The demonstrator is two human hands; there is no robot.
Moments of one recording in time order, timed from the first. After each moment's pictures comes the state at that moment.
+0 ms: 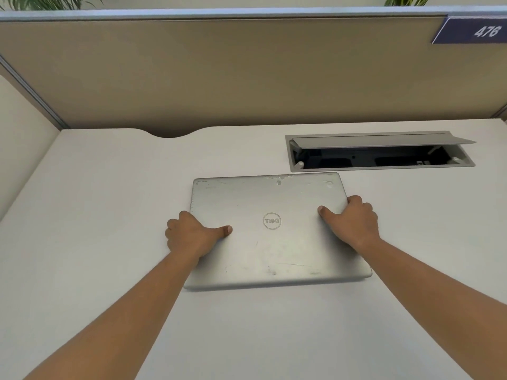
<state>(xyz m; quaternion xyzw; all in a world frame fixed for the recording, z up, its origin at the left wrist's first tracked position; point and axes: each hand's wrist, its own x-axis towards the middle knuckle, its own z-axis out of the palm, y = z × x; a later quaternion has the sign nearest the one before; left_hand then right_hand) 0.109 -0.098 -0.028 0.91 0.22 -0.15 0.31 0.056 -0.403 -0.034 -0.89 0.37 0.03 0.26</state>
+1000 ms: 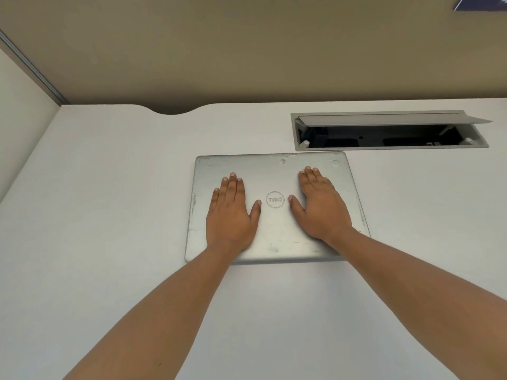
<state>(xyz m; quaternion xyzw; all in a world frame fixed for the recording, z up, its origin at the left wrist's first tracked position) 0.078 -0.146 -0.069 0.98 -0.12 0.01 0.15 0.056 -0.355 -0.064 -0.99 0.03 -0.02 0.13</state>
